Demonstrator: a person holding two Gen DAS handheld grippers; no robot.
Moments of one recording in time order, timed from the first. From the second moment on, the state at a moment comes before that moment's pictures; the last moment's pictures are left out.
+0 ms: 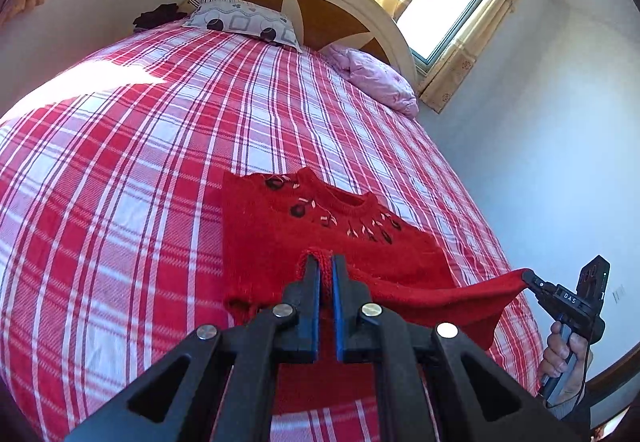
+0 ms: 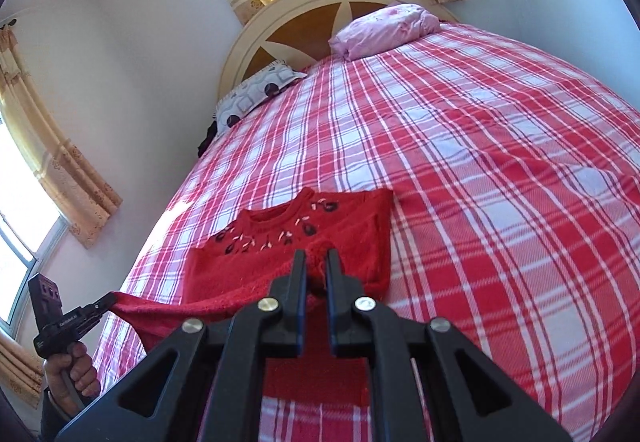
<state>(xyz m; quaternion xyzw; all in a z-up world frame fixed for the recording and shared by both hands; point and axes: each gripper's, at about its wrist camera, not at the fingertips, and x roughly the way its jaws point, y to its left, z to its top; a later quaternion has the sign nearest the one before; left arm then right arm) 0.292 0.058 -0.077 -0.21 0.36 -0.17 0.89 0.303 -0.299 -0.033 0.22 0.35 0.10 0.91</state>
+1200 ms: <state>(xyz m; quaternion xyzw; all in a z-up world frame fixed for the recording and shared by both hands) 0.449 0.057 -0.146 -0.19 0.43 -0.11 0.88 0.504 -0.290 -0.129 0.19 0.46 0.03 0.87</state>
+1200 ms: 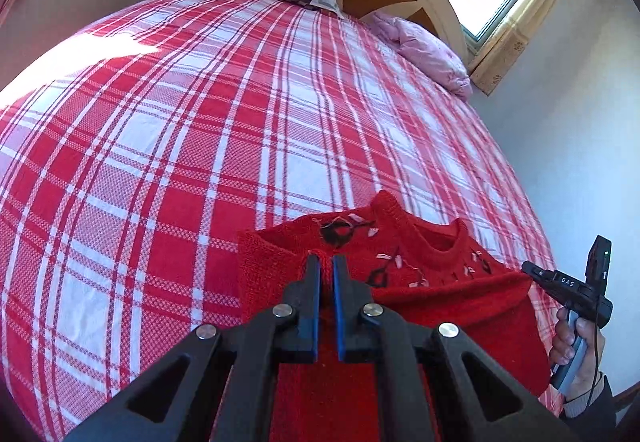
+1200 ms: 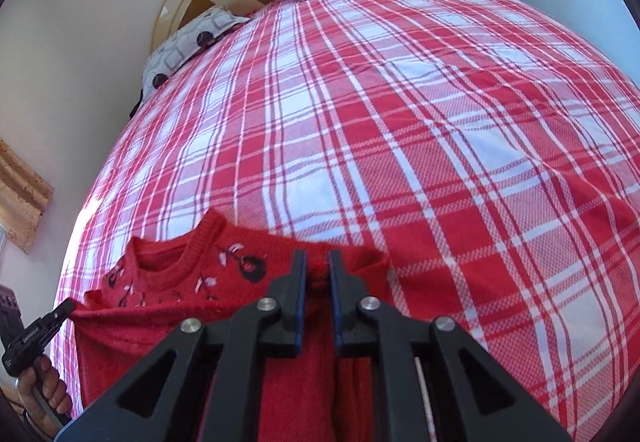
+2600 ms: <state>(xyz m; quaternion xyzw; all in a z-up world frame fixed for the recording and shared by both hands) 0.323 0.035 -0.193 -0.07 0.42 -0.05 0.90 0.344 -0.288 -0.157 0.17 0.49 0.06 0.85</state>
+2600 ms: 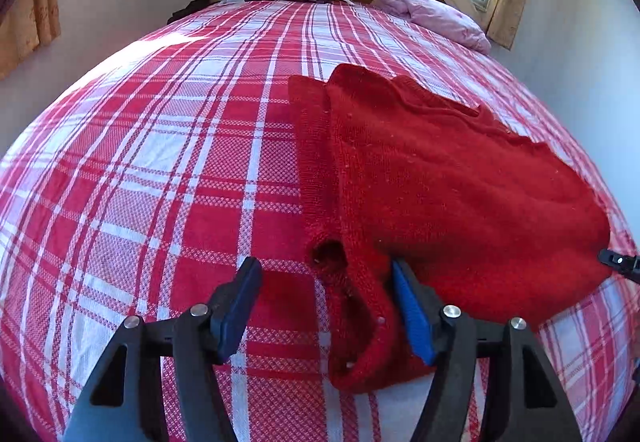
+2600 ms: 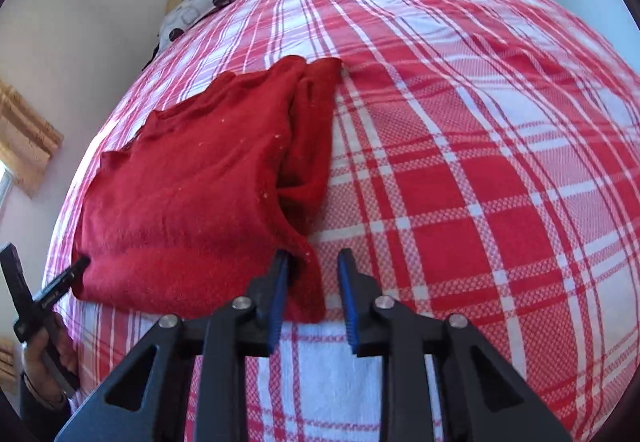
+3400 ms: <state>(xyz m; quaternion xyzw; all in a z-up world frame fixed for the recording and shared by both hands) 0.385 0.007 -0.185 0.02 0.41 -0.01 0.91 0.407 -0.160 -0.153 0.00 0.49 0.09 0.87</state>
